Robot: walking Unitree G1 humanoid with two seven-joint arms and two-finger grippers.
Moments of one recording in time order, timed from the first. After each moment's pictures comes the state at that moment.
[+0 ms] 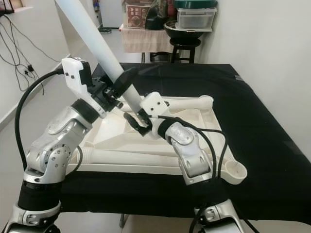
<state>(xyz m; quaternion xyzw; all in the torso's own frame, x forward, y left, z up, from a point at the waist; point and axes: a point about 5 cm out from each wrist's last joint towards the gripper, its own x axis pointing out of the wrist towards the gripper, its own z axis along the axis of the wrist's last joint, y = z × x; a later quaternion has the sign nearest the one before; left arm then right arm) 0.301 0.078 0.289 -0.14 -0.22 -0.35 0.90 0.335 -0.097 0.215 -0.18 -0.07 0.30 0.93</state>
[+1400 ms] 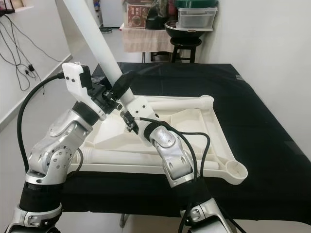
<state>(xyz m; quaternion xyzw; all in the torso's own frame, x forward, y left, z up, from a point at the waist) 0.304 0.078 0.282 -0.16 -0.22 -0.34 0.90 0.340 -0.072 0.201 -0.18 -0.05 0.28 0.94</state>
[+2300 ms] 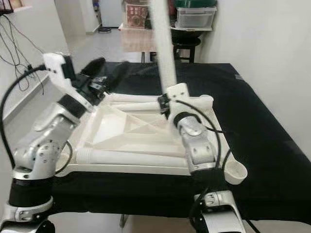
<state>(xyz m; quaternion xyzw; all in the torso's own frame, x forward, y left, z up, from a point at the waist) 0.302 0.113 0.303 -0.15 -0.26 -0.33 0.90 0.369 -0.166 0.216 -0.08 -0.03 0.06 0.99</state>
